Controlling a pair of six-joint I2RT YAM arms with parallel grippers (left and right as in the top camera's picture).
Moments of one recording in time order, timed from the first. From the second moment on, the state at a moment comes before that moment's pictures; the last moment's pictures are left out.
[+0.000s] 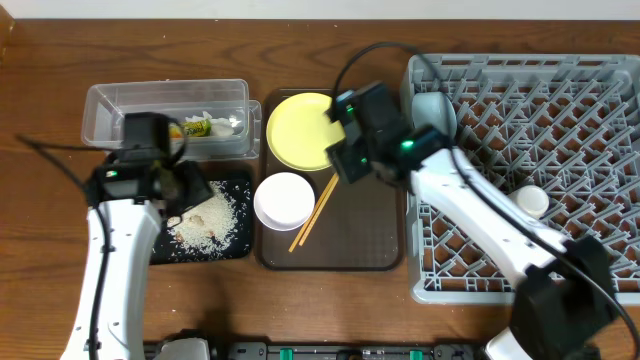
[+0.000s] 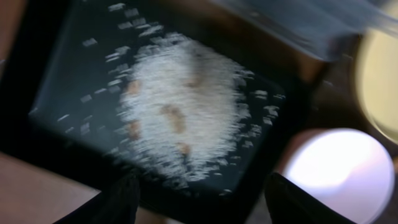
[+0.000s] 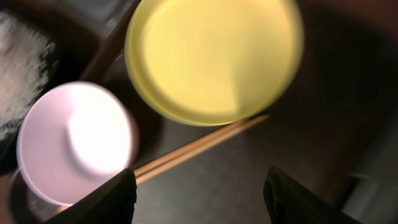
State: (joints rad) left arm 0.11 1.31 1.09 -1.06 -0.04 -0.46; right arm 0.61 1.76 1.36 -0.62 -0.11 0.07
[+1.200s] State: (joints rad) left arm 0.21 1.31 1.09 -1.07 -0.04 -0.49; right arm 0.55 1.73 1.42 -0.59 -0.07 0.18
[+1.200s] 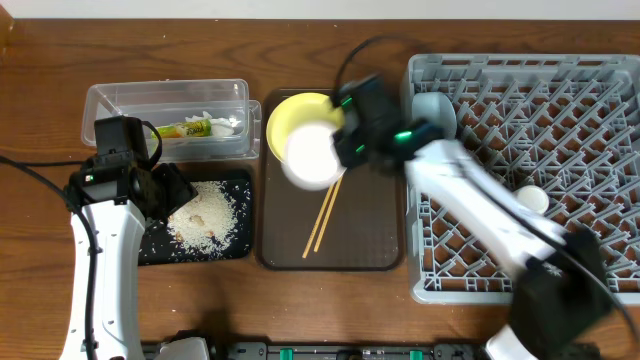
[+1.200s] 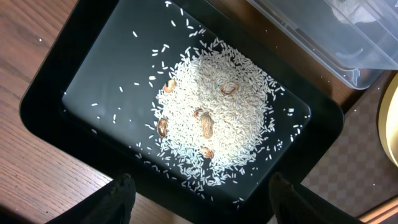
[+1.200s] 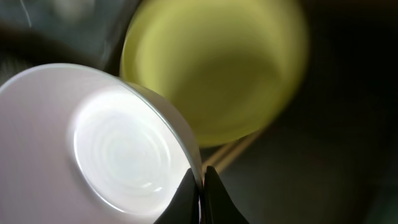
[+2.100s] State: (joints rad) left arm 0.21 1.31 1.09 -1.05 -0.04 -0.49; right arm 0.10 1.87 1.44 -0.25 1.02 -0.54
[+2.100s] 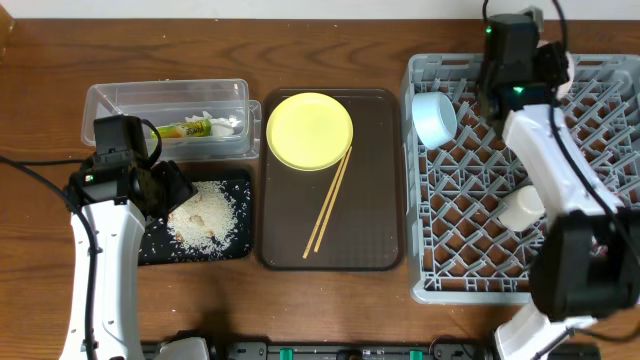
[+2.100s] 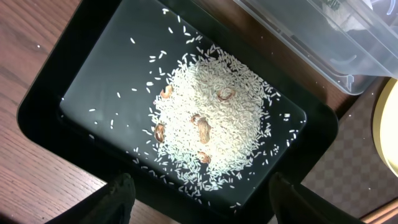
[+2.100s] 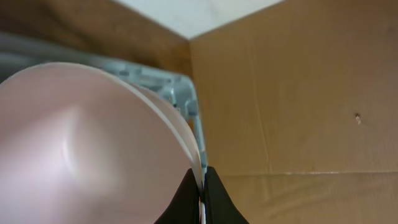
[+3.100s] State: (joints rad) left arm 0.21 1.31 1.09 -1.05 -0.04 -0.49; right arm 0.22 1.90 1.45 -0.68 0.84 0.00
